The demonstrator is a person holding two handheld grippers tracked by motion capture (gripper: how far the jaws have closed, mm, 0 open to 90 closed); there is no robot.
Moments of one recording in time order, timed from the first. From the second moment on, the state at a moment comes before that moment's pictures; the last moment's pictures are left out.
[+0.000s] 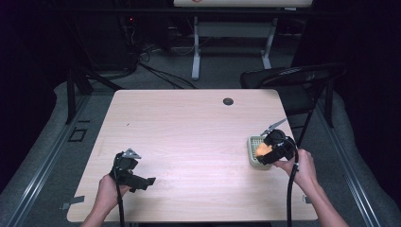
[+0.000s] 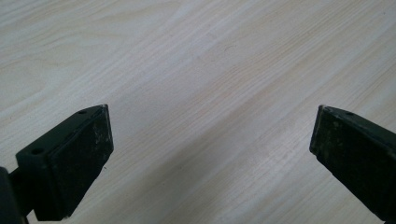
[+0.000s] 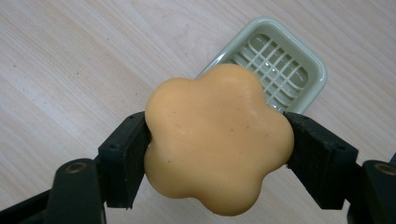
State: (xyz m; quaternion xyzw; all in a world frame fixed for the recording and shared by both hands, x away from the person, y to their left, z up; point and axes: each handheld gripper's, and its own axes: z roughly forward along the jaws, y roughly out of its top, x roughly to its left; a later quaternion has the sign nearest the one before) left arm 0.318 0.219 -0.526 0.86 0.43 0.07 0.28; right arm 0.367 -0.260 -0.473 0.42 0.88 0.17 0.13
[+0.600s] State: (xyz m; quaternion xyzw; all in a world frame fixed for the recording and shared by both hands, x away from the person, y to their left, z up) left arm 0.318 0.219 -0.527 0.86 0.43 0.06 0.28; right arm 0.391 -0.256 -0.480 0.43 0.88 0.16 0.13
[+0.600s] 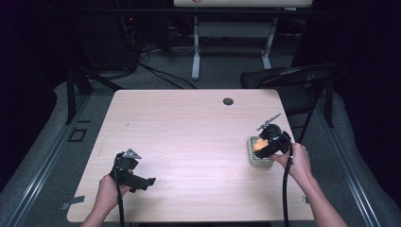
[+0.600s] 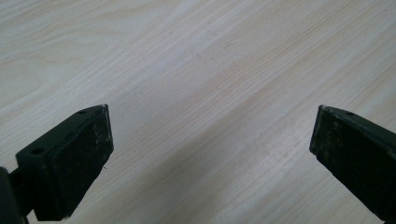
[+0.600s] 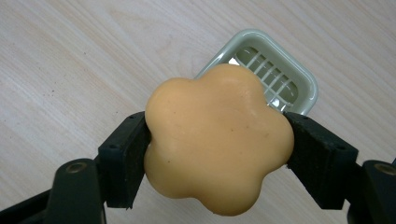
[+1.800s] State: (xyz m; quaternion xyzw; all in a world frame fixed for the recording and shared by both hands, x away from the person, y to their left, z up) left arm 0.319 0.219 -0.529 0.86 0.43 0.06 0.27; right arm 0.426 -0.259 -0.510 0.44 0.88 0.14 0.11
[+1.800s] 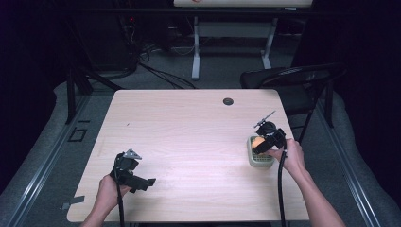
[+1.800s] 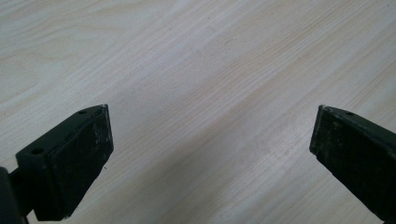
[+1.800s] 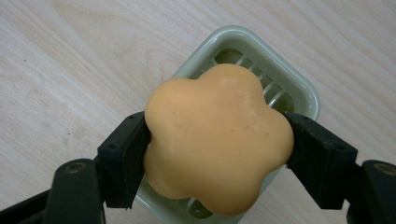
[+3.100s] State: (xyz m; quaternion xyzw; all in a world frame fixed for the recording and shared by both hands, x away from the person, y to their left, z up) left arm 0.318 0.219 -0.528 0.86 0.43 0.06 0.27; right arm 0.429 -0.258 -0.524 0.43 0.89 0.11 0.12
